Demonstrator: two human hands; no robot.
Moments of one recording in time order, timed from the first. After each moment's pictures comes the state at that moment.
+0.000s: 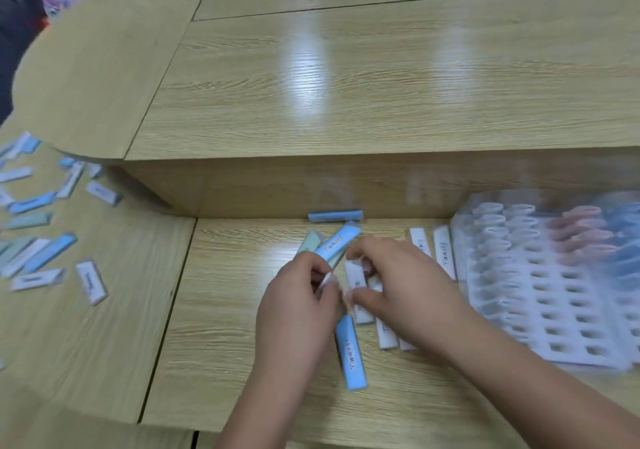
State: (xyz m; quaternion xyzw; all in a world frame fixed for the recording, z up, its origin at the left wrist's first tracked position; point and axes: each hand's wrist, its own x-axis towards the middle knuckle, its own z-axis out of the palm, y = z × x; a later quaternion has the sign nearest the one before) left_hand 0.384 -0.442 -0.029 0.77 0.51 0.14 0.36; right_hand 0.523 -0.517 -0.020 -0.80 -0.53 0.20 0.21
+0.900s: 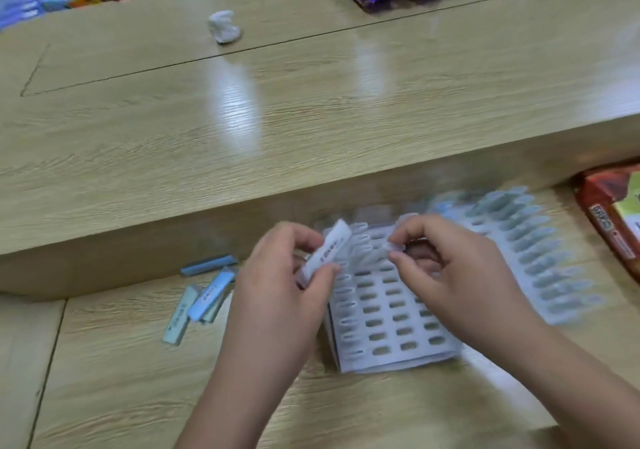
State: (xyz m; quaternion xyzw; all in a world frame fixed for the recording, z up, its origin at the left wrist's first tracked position) left_hand 0.501 -0.505 0.048 0.84 0.32 0.17 0.40; right_hand 0.643 -0.648 0.020 -0.81 -0.39 0.10 0.43
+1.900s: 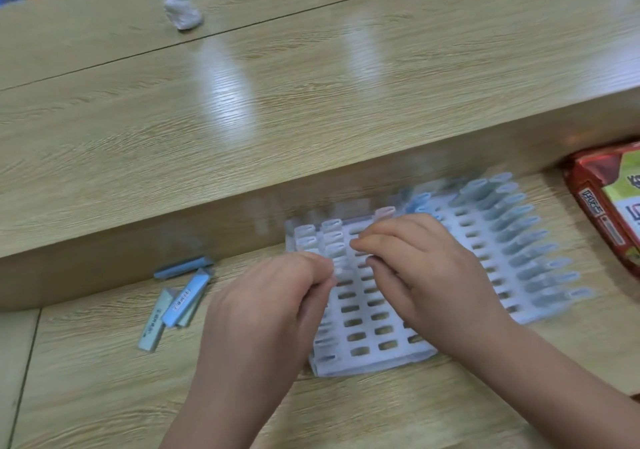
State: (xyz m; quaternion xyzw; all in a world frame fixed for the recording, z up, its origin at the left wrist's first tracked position) left_hand 0.504 -0.516 0.035 0.93 0.15 0.24 0.25; right_hand 0.652 -0.658 0.000 -0.79 -0.52 -0.03 0.32
